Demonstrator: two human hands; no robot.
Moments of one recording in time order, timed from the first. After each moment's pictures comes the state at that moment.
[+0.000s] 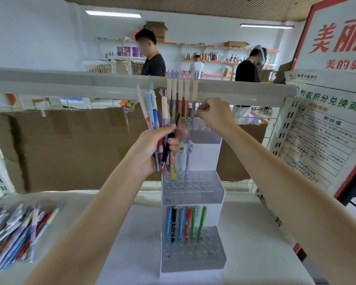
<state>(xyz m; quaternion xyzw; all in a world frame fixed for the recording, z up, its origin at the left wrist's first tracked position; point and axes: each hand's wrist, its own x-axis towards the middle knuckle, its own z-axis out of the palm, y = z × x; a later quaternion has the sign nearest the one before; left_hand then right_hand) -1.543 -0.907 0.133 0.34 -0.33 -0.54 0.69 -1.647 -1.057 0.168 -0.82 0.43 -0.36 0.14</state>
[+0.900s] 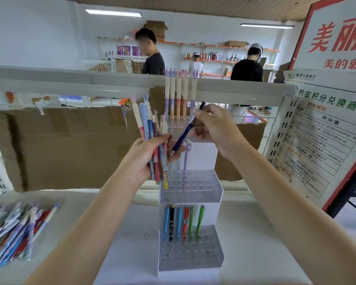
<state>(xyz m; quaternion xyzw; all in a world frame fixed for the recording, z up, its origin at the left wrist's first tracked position) -1.543 -0.895 0.119 0.39 -0.30 -0.50 0.71 -1.675 -0.990 0.158 -0.69 0.25 -0.41 0.54</state>
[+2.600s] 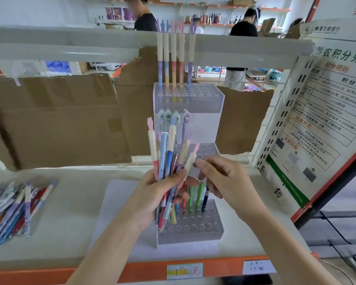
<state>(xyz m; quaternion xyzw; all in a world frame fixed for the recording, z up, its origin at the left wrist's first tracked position) -1.589 -0.853 0.037 0.47 -0.33 -0.53 0.63 -1.731 -0.932 0.046 -0.74 0.34 -0.35 0.46</state>
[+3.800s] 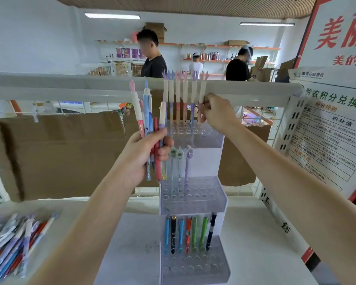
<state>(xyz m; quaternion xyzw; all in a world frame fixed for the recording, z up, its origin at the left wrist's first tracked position) -1.531 -0.906 0.129 0.42 -0.39 -0.43 0.70 -1.648 -1.074 0.171 -0.83 0.35 -0.38 0.21</state>
